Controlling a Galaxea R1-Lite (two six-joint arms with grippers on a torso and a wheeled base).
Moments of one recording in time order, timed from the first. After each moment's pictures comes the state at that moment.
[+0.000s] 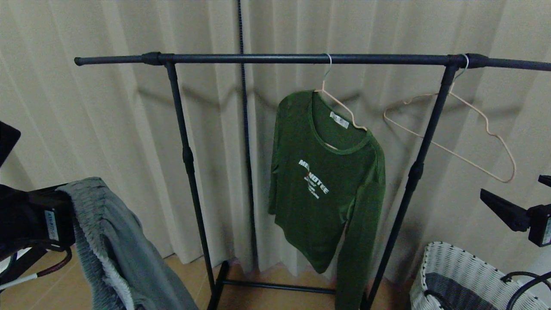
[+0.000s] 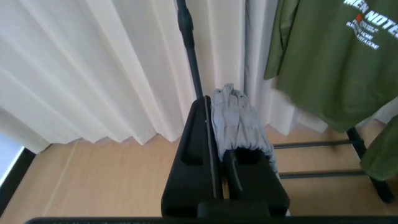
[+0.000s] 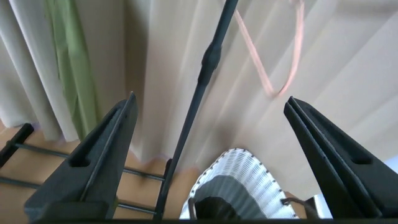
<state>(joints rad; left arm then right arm) -0.34 1.04 -0.64 -0.13 0.28 0.11 0.02 1.08 -0.44 -0.43 -0.05 -0.19</state>
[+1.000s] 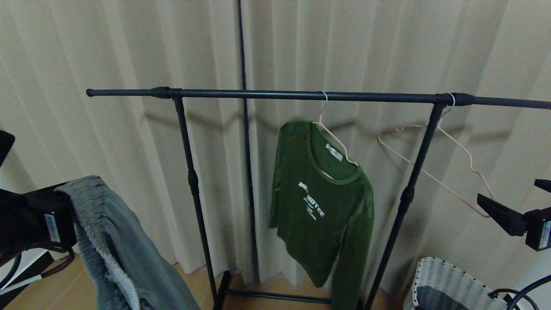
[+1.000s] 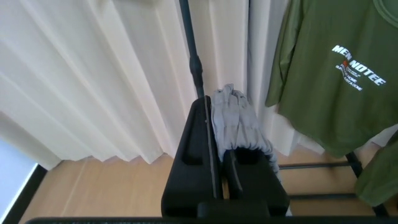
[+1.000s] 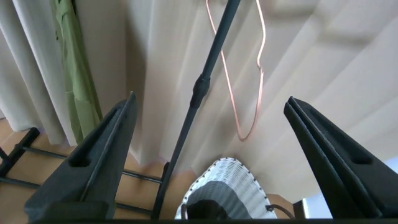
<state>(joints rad) -0.33 1.03 -0.56 -0.26 0.29 0.14 0.02 1.09 -0.43 -0.43 -0.04 -0.21</state>
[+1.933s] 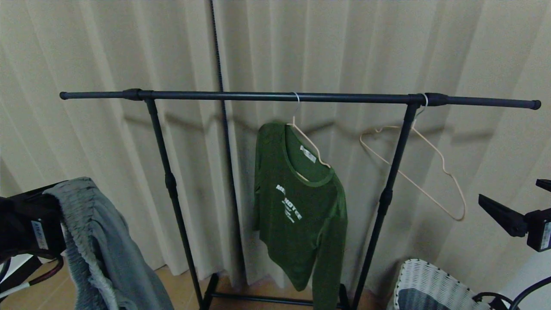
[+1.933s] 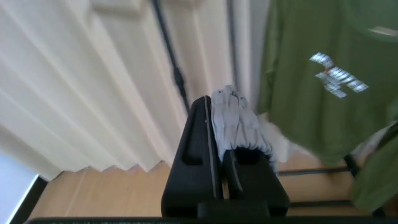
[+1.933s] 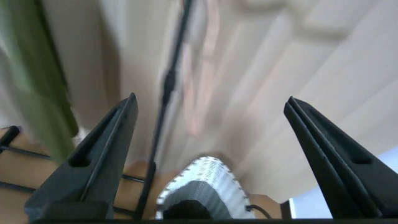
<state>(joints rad) -0.33 0.99 -0.55 -0.26 0.29 0.17 0.02 1.09 -0.43 -0.43 -0.04 -0.22</state>
